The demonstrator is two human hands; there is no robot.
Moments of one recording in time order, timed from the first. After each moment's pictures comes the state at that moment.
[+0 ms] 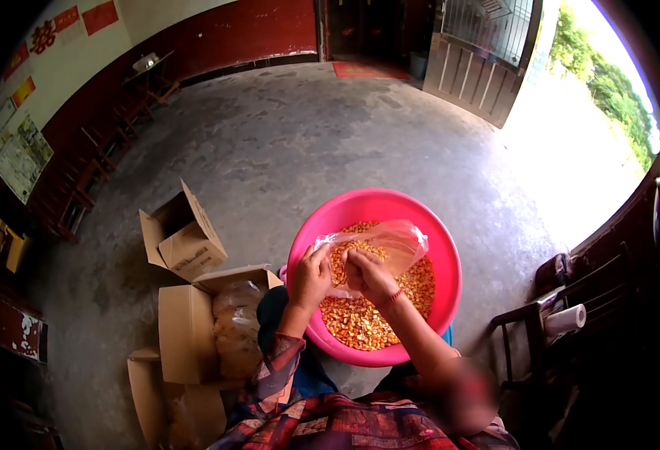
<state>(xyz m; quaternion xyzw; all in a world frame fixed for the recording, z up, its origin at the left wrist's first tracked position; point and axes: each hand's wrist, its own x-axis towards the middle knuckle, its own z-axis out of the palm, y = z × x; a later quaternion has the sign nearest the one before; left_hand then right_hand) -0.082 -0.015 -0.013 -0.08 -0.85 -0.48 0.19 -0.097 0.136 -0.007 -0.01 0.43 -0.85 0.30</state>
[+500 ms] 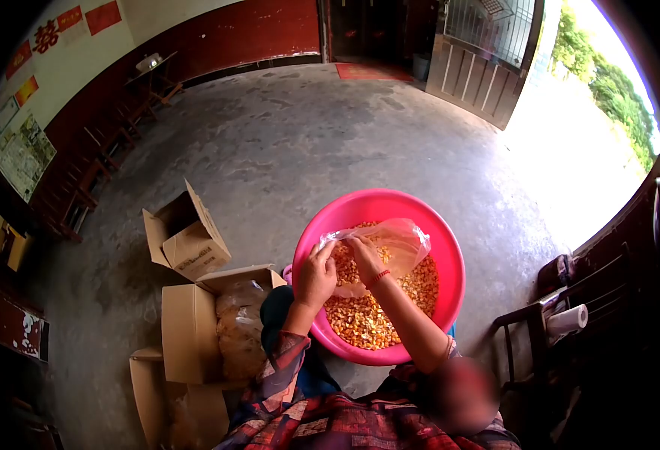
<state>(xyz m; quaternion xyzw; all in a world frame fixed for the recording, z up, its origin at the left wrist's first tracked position) -0.086 -0.019 -0.023 -0.11 -0.87 -0.41 0.23 -0.143 0.107 -0.047 0.00 0.58 -0.81 0.10</state>
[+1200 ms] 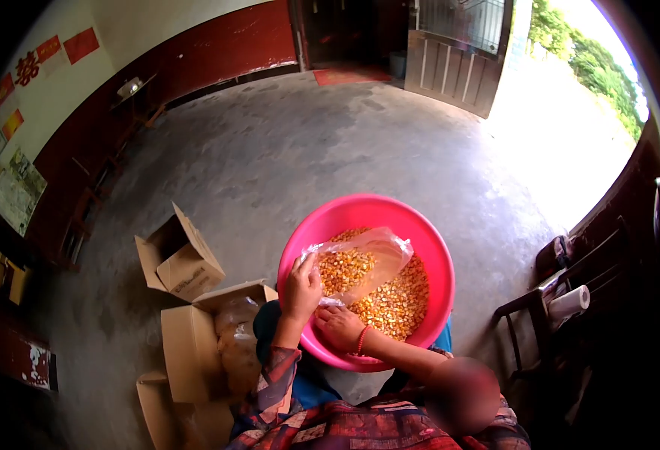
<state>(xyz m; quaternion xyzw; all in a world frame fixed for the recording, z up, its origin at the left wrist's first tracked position) -0.082 -0.017 -0.015 -0.11 -0.88 -0.42 0.20 -0.037 0.111 -0.092 -0.43 0.88 -0.19 -0.02</state>
